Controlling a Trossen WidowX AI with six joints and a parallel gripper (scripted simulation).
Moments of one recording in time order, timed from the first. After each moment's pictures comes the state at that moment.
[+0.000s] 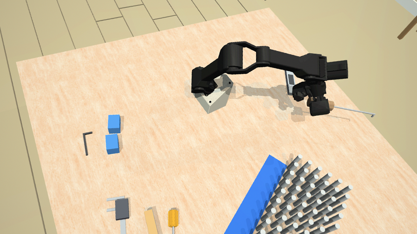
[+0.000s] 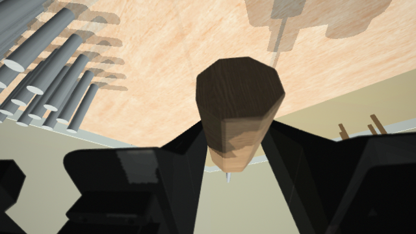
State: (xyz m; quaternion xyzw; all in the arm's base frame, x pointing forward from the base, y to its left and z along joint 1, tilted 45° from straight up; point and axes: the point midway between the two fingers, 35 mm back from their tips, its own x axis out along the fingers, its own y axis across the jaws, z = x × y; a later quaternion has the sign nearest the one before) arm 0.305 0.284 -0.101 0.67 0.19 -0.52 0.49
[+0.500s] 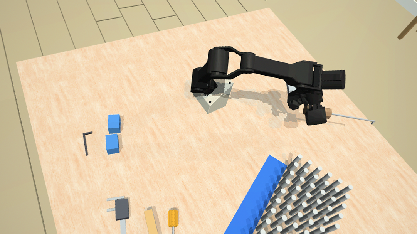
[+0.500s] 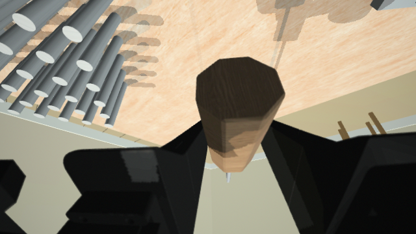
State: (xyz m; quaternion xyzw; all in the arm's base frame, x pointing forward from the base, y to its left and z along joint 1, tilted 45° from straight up) arm 0.329 0.258 -0.048 0.67 0.20 -0.52 0.49
